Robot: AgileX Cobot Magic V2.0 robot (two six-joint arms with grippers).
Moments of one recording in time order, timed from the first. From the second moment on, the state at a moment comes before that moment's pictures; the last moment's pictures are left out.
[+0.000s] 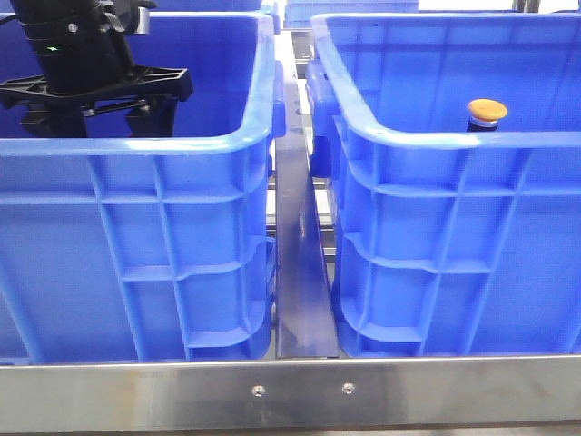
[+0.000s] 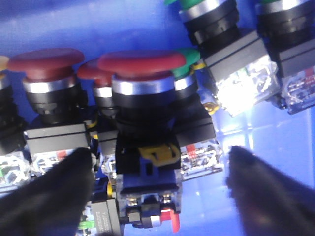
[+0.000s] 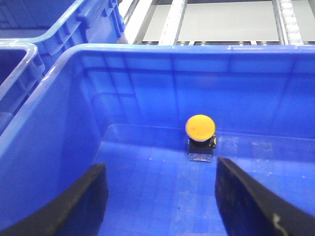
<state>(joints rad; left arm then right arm) -0.36 1.86 -1.53 -0.02 1.01 -0.19 0.08 0.90 -0.61 1.07 0.11 -0.98</state>
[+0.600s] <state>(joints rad) -0.36 1.86 -1.53 -0.02 1.01 -0.19 0.08 0.90 -0.61 1.07 0.11 -0.98</state>
